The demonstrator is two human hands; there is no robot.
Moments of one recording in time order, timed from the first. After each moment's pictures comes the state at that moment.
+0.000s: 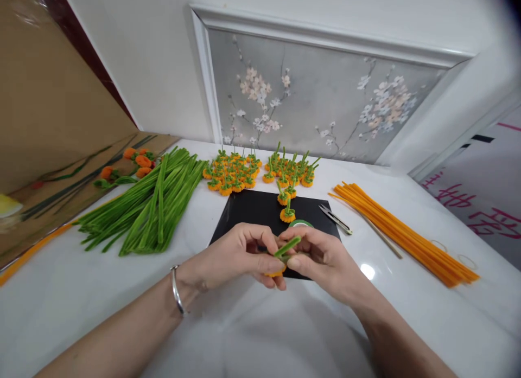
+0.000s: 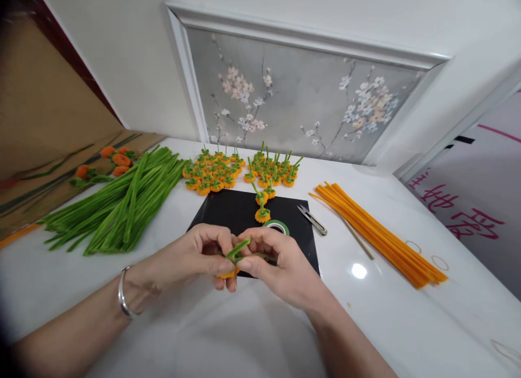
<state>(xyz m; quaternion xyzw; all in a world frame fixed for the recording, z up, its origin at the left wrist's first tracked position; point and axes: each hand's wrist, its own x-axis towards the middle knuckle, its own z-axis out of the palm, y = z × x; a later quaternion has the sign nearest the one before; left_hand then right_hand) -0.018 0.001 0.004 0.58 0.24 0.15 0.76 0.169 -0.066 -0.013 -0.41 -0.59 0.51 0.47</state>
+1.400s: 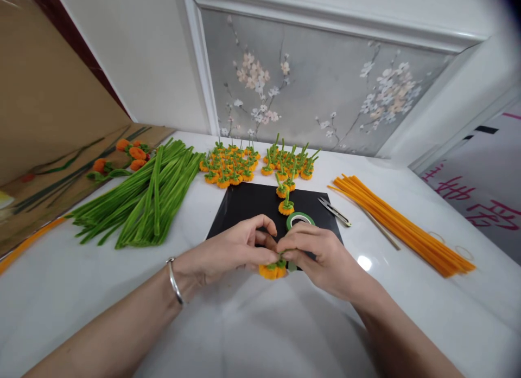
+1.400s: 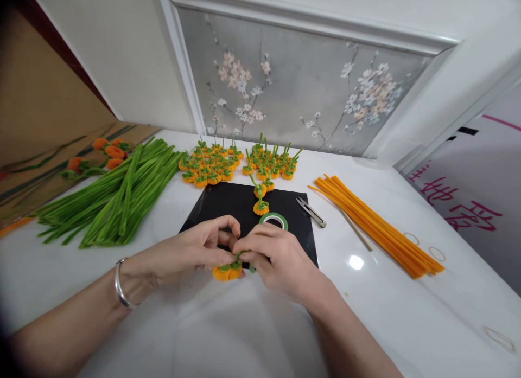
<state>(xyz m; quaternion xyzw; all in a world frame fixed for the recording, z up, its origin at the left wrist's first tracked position) -0.012 0.001 0.008 0.59 0.31 0.12 0.74 0.177 -0.063 -0.012 -0.42 -0.80 0.22 0.38</state>
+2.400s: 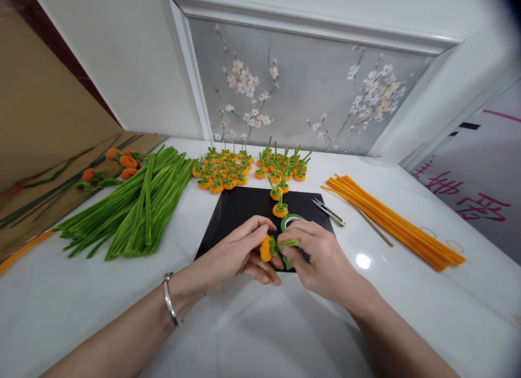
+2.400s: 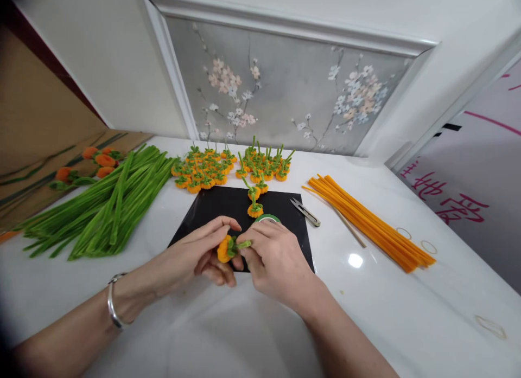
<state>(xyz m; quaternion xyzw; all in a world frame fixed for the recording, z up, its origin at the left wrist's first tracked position) -0.004 -0.005 0.003 0.56 0.34 0.14 0.74 0.174 -0.065 -0.013 -0.48 -0.79 0.09 0.38</state>
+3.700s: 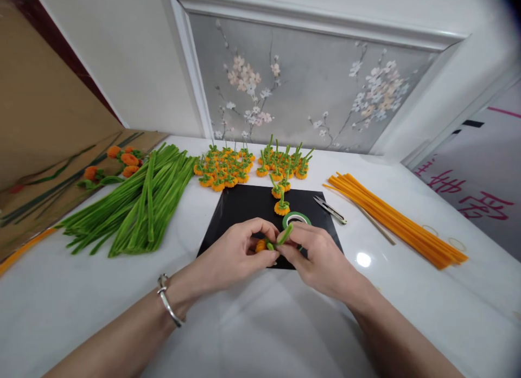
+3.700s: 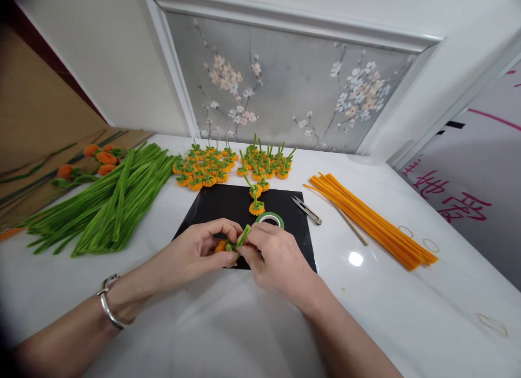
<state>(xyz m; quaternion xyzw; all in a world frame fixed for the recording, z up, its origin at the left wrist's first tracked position) -0.006 -0.005 0.001 0.74 0.31 0.19 0.57 0.171 -0.064 -0.016 -0.52 -0.76 0.17 0.35</state>
